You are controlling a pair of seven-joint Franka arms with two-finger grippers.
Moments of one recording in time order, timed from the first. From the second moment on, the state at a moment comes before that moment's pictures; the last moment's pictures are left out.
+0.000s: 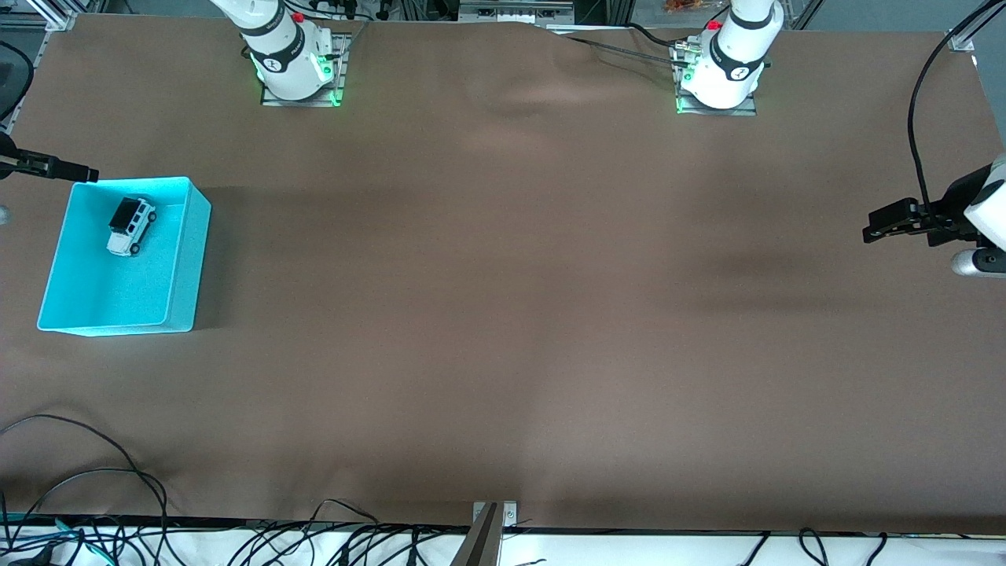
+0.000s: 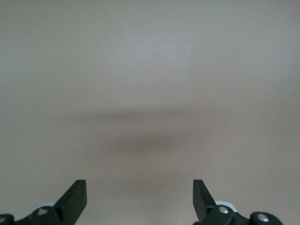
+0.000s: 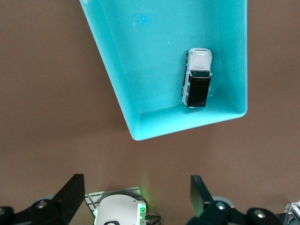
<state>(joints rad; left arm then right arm) 0.17 0.17 -0.10 -1.50 -0.01 1.57 0.09 -0.07 0.05 -0.27 -1.83 -0.08 1.54 -0.12</state>
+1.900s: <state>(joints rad) 0.17 0.16 -0.10 -1.50 -0.01 1.57 0.09 -0.05 -0.07 0.01 -1.72 0.07 1.63 0.03</state>
